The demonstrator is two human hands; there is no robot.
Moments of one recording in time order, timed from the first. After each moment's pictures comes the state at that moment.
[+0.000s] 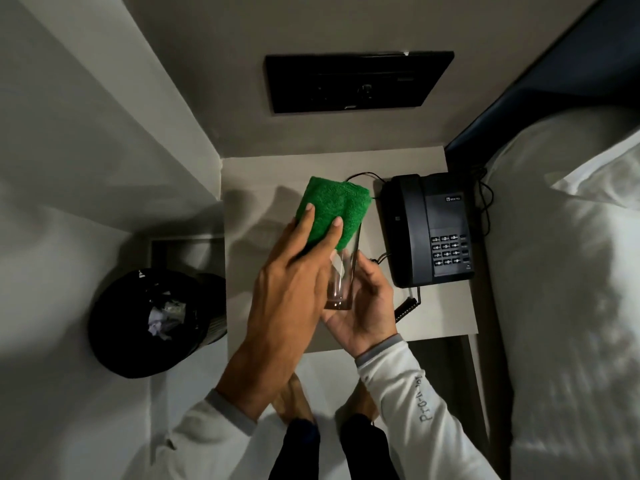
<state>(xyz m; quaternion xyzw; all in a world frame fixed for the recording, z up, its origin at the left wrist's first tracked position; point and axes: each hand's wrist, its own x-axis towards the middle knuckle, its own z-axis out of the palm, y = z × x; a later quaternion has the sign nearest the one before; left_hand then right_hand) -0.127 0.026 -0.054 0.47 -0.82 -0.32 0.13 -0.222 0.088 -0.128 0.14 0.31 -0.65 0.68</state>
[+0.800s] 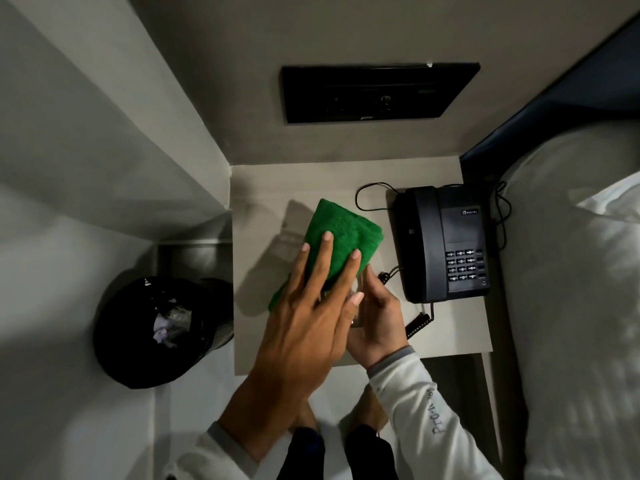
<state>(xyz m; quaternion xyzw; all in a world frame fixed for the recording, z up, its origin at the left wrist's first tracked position) -0.115 0.035 -0.073 0.42 -0.86 -0.29 0.01 -0.227 0.082 -0.149 0.16 0.35 -0.64 0.66</state>
